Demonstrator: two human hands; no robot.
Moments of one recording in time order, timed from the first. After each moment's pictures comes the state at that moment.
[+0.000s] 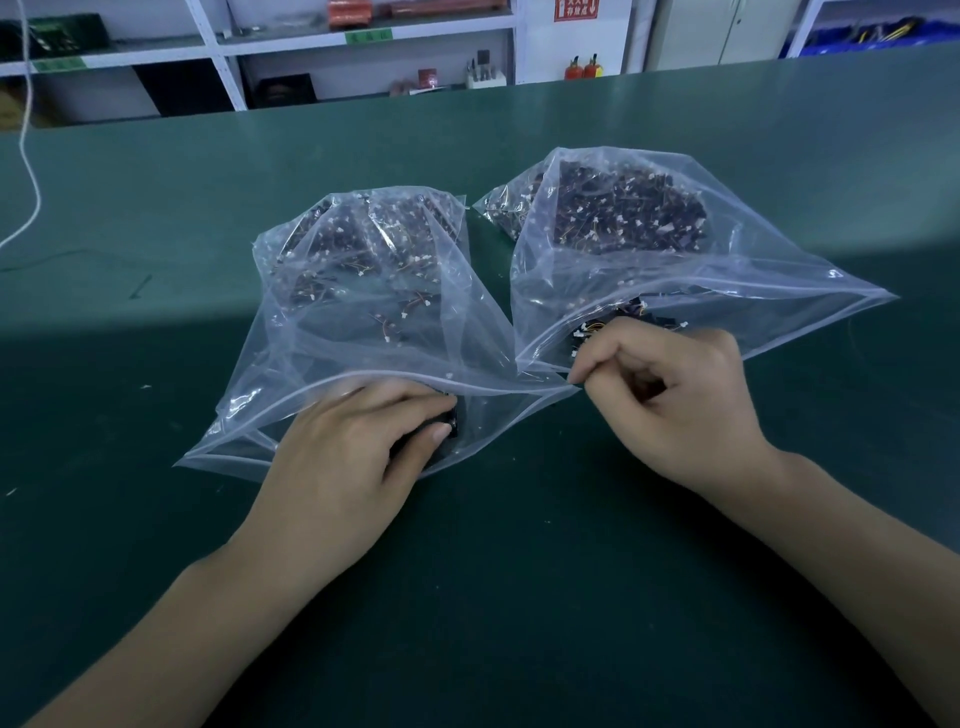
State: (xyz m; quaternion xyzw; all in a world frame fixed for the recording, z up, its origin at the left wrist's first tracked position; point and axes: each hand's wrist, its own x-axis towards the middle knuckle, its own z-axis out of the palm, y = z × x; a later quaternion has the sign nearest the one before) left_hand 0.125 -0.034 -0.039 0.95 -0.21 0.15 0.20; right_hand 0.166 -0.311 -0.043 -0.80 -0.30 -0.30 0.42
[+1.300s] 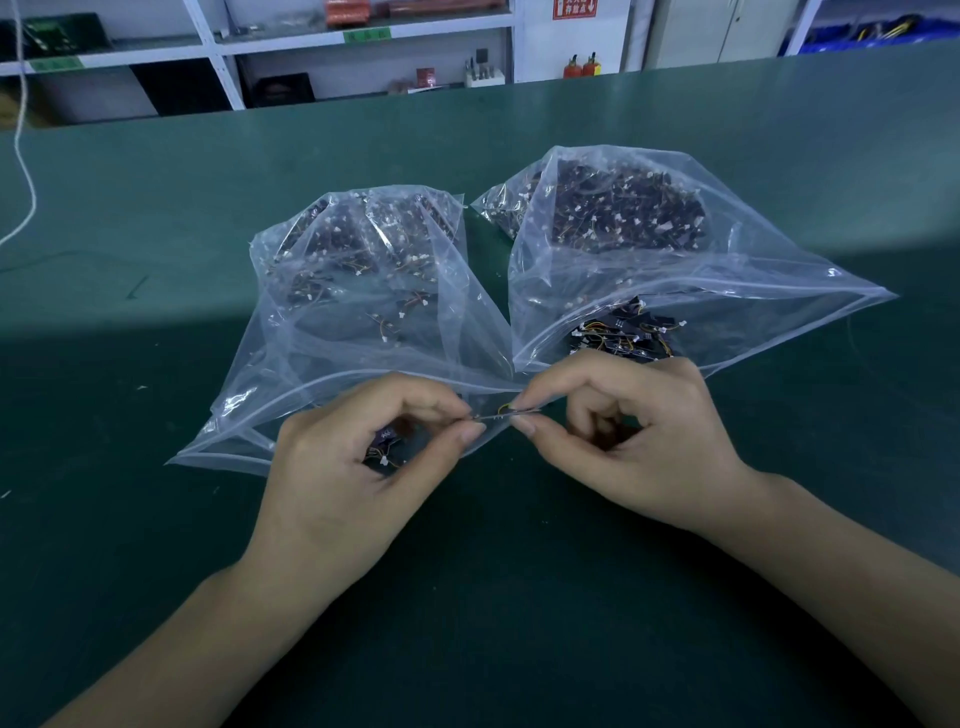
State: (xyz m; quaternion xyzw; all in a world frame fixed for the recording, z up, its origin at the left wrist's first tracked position) left_hand 0.110 -0.053 -0.039 0.82 -0.23 0.25 0.46; right_hand 0.147 -0.293 -0.040 -0.77 -0.36 -0.23 0.46
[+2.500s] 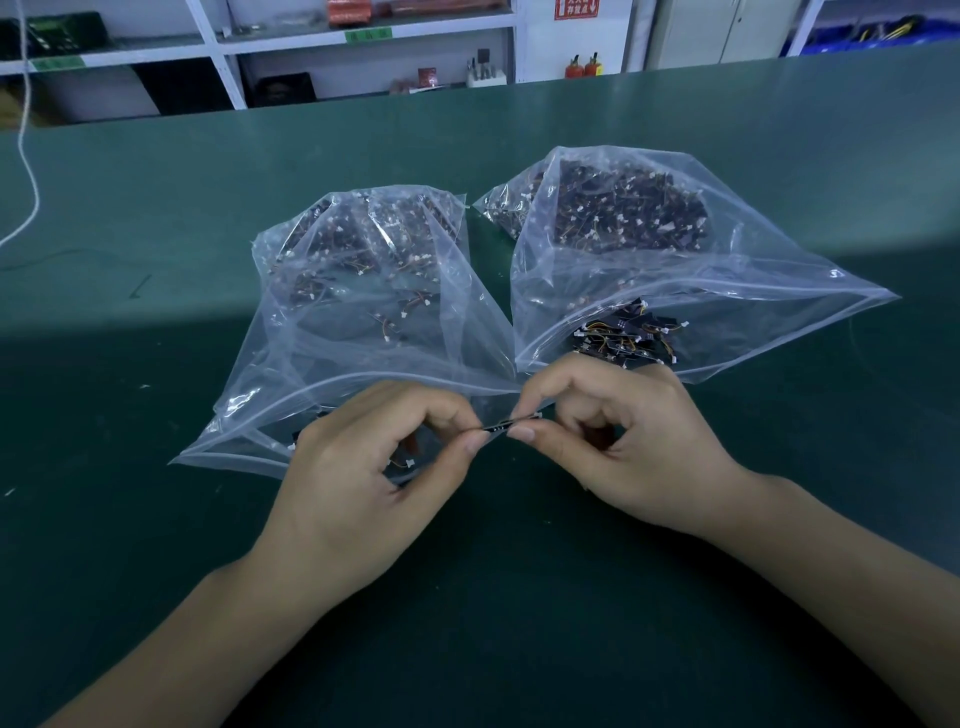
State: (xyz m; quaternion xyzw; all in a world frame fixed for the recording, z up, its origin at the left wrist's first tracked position) left_hand 0.110 -0.054 -0.038 0.85 -0.26 0.25 0.38; right_hand 0.146 -0.292 -0.044 -0.79 -0.35 -0.15 0.48
